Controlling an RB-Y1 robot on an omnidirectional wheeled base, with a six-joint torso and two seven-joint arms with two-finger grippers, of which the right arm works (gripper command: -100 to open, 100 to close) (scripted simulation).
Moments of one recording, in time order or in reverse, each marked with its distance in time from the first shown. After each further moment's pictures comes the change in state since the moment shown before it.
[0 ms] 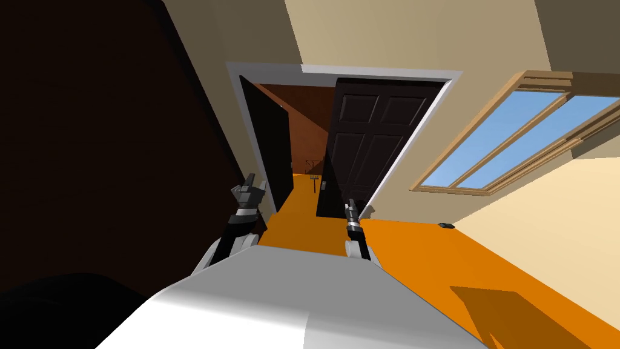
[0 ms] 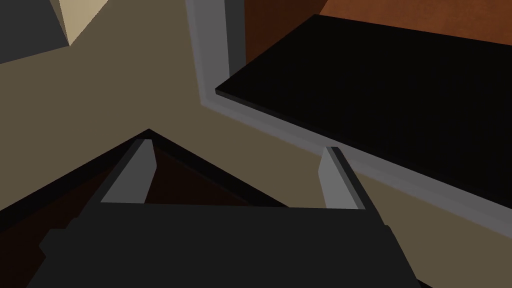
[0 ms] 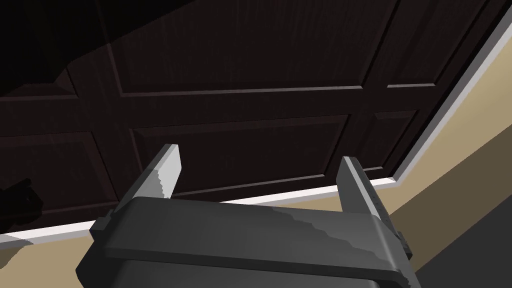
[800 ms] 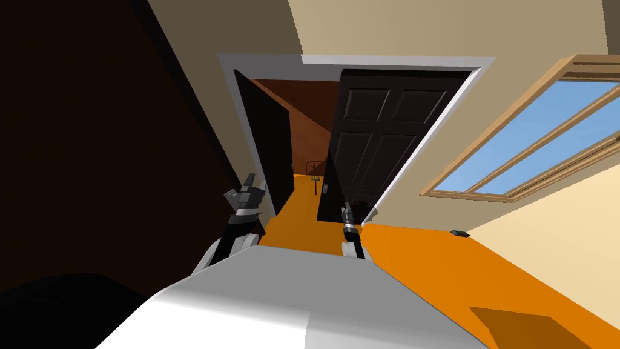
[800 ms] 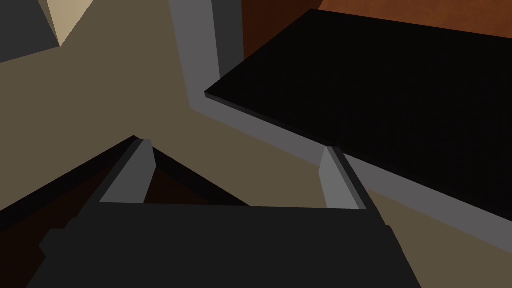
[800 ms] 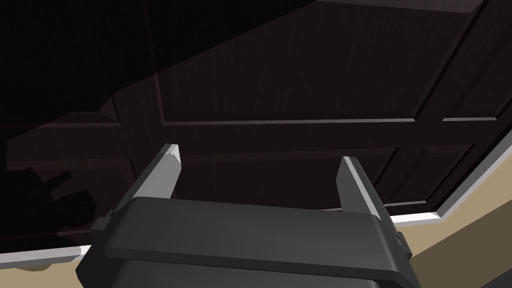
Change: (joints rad) arm -0.072 0.014 0.003 0.206 0.005 -0.046 0.020
